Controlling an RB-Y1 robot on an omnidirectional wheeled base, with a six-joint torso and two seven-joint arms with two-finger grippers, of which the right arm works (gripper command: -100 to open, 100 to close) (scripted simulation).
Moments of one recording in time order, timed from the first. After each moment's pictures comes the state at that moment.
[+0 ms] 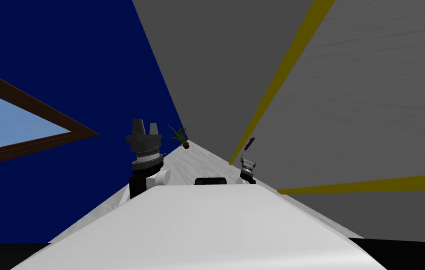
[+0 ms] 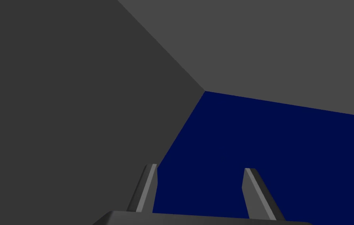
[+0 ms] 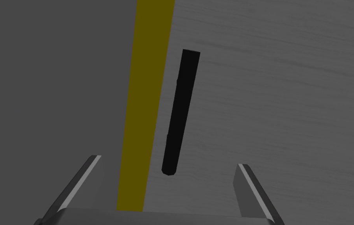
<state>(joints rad) 0.27 -0.24 0.26 -1.23 -1.03 -0.95 -0.85</state>
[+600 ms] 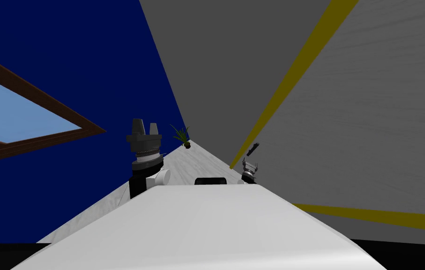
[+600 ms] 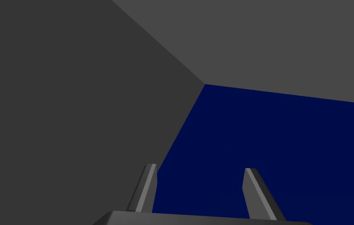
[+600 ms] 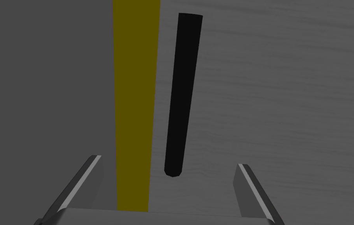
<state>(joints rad) 0.24 -0.26 0.29 -1.10 -1.14 -1.00 -0.95</state>
